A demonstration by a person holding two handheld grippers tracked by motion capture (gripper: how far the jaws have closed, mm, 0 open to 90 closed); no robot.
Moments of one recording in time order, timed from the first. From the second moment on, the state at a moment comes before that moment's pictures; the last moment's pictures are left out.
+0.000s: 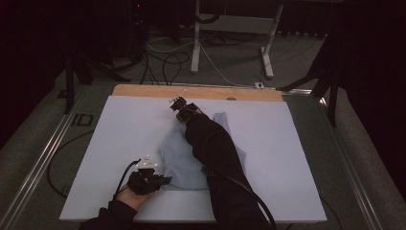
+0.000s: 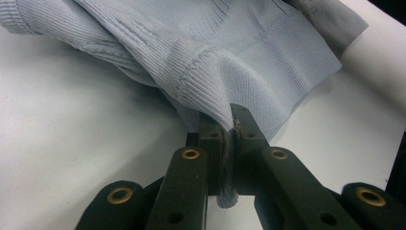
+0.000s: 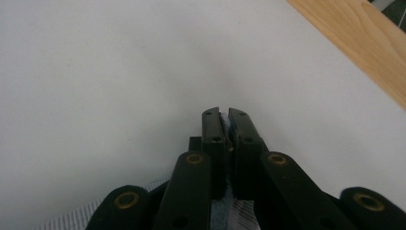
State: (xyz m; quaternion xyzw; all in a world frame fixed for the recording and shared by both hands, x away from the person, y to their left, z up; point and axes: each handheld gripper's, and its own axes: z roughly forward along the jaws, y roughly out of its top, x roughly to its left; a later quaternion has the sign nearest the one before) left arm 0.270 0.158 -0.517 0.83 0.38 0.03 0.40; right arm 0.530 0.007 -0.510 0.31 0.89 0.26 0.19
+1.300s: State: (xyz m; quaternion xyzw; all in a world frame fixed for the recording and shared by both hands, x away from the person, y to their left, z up) left arm 0.268 0.113 -0.467 0.84 0.32 0.04 0.43; right arm 0.513 -0.048 -0.431 0.31 0.86 0.34 0.23
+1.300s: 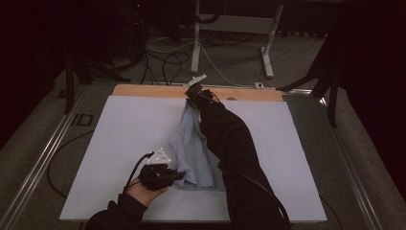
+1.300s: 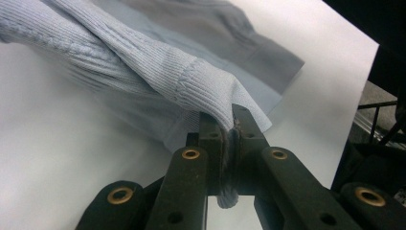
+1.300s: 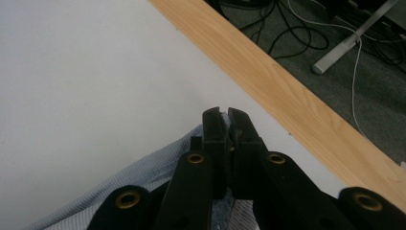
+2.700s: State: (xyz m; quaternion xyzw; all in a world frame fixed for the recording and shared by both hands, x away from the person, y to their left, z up) left arm 0.283 -0.011 -0.473 0.88 0.25 0.01 0.39; right arm 0.505 -0.148 -0.444 0.33 0.83 0.40 0.20
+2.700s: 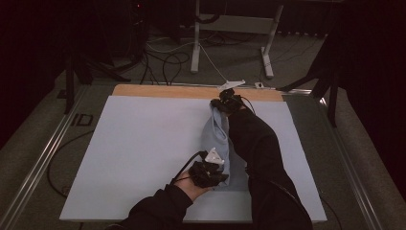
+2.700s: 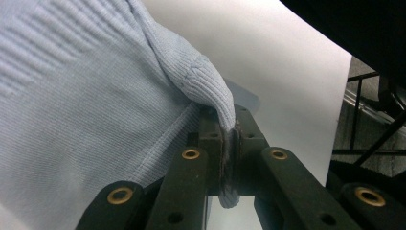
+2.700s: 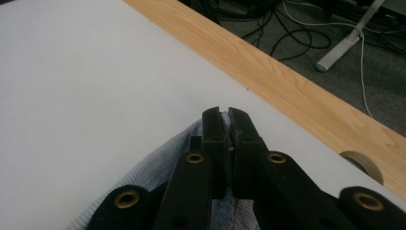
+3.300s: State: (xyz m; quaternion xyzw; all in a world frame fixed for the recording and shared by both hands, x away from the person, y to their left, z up) left arm 0.294 -0.041 -0.494 0.89 0.26 0.01 0.38; right arm 0.514 -0.175 -0.476 0.35 0.82 0.42 0.17
